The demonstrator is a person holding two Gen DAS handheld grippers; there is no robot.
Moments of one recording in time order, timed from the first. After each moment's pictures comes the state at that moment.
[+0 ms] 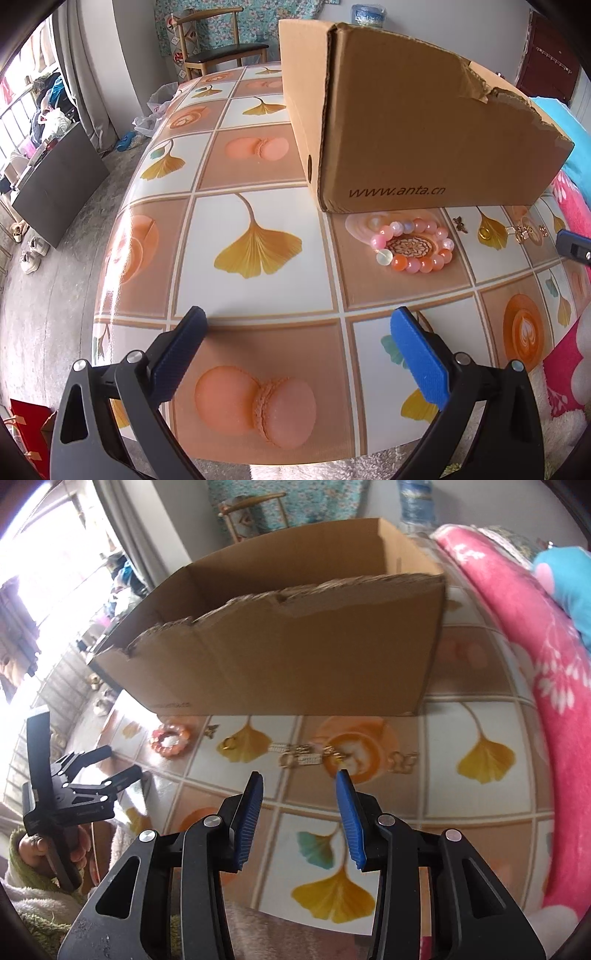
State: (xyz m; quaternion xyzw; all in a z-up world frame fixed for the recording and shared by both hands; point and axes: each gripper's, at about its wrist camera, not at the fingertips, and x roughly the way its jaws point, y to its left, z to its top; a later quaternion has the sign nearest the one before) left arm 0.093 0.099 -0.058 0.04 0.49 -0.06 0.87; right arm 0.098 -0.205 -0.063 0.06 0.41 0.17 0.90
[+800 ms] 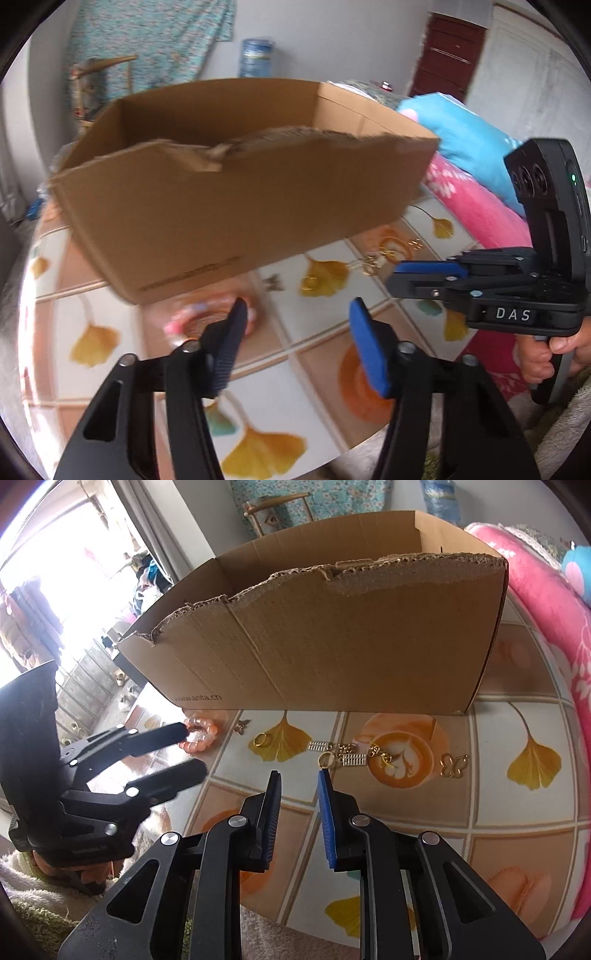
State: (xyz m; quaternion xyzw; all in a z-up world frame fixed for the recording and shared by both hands) left arm 0.091 0.007 -0.029 0.03 0.42 -0.27 0.87; right arm 0.102 -0.191 -0.072 0.08 0.40 0.22 0.89
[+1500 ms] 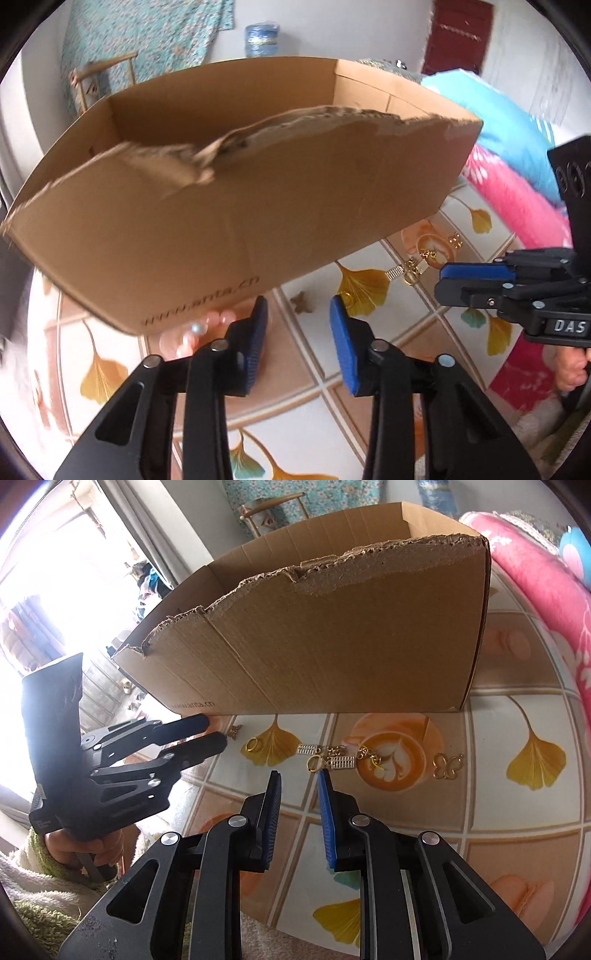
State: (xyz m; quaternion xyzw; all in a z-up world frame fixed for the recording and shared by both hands) left arm 0.124 -0.010 -0.043 0.09 0.43 -0.23 0.87; right arm 0.099 -0.211 -0.077 0.10 0.40 0.23 0.88
